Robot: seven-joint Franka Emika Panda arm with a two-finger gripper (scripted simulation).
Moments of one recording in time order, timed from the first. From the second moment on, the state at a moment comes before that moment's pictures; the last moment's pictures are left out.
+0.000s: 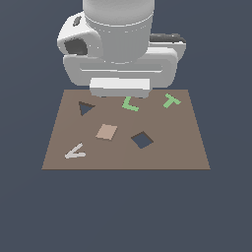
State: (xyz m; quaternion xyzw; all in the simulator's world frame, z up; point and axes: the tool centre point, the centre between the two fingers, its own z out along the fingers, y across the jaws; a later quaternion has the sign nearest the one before) arm -0.004 -0.008 0.166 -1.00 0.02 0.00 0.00
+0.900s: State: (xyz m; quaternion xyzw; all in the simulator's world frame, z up) arm 0.020 -0.032 0.107 -0.99 0.11 0.00 0.00
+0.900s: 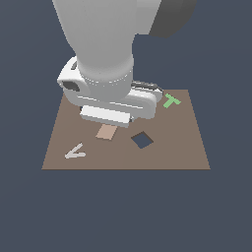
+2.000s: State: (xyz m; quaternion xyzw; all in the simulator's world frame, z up) arm 0.039 -0.060 0.039 -0.98 0.20 0.00 0.00
